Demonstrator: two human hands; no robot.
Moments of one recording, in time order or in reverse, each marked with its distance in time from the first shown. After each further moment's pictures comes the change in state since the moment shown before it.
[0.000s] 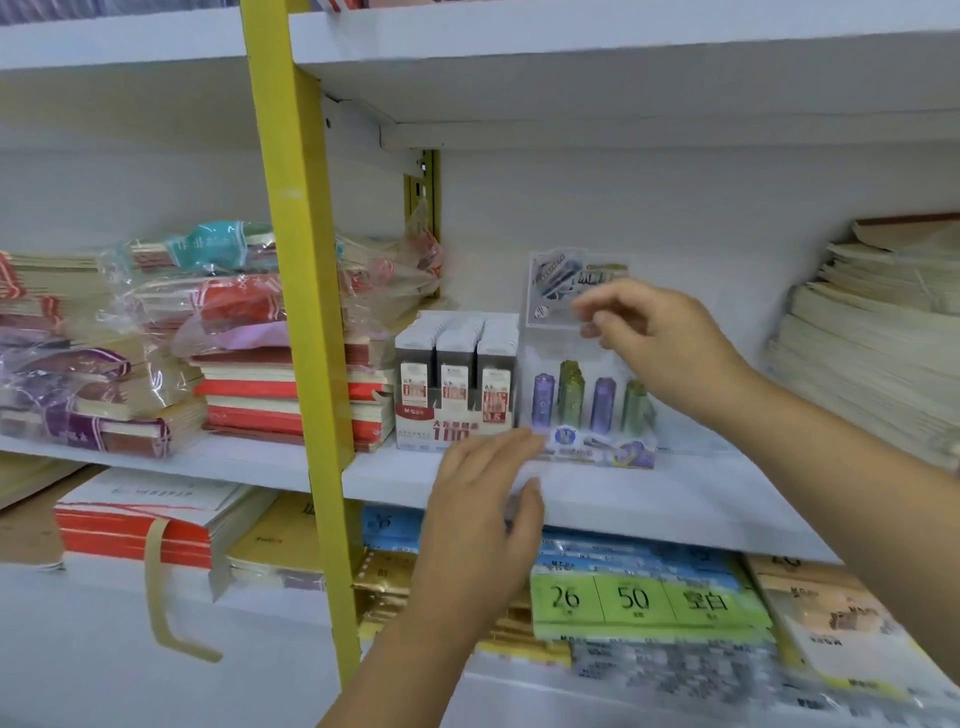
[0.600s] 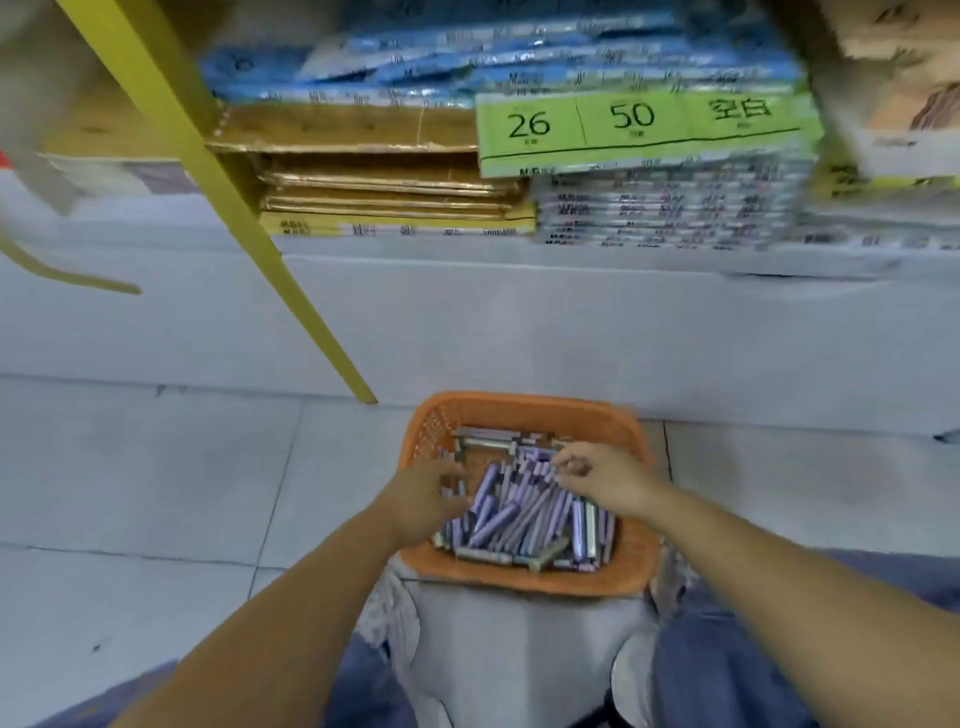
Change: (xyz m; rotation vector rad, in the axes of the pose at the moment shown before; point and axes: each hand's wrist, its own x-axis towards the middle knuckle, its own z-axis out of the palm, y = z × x) left_hand -0.328 -0.095 0.089 -0.051 -1.233 -0.856; right_hand -0.434 0.170 0.186 0.030 -1.001 0.949
